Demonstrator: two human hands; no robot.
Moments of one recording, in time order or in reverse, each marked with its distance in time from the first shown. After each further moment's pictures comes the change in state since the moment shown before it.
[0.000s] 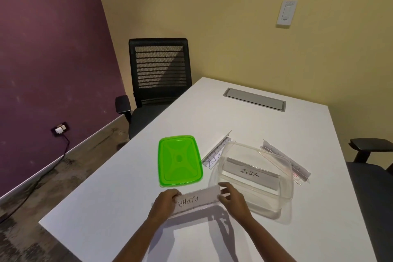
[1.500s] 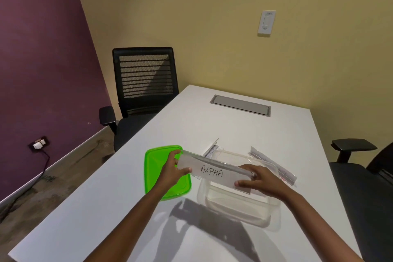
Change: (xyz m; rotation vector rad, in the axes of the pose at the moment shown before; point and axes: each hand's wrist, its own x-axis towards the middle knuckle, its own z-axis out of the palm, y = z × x) left_hand 0.057 0.095 -0.039 -0.591 0.042 0.125; right_hand 0.000 -0.046 -0.151 -0.160 -0.138 -0.187
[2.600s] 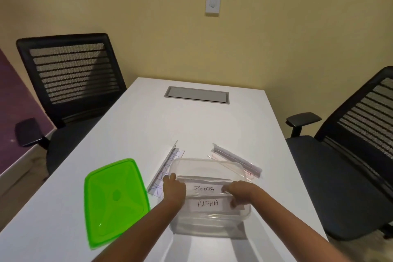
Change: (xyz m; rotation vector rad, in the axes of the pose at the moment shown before) left_hand 0.076 -0.012 0.143 1.668 -0.456 0.233; right_hand 0.055 0.099 -0.007 -0.718 -0.446 0.398
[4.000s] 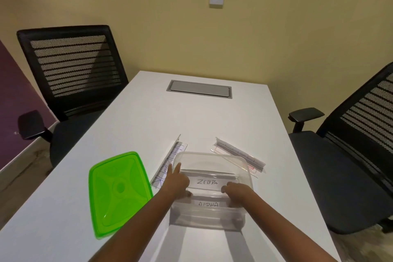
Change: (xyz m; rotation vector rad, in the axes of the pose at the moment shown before) left_hand 0.005 -0.017 0.009 -0.174 -0.002 0.223; right_hand 0.019 -0.017 0.035 0.017 0.072 0.052
